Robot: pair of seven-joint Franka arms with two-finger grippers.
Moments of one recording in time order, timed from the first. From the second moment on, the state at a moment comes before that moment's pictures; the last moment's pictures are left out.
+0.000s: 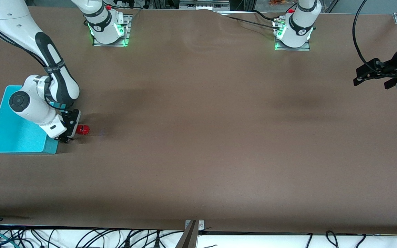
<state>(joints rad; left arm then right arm) 0.00 0.06 0.00 -1.47 -0.05 1.47 0.06 -0.08 0.50 -0.04 -2.09 -0.04 2.62 -1.55</state>
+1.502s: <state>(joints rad) 0.00 0.06 0.00 -1.46 -0.05 1.47 0.06 -0.08 0.43 -0.01 -1.95 -0.04 2.43 -1.55</state>
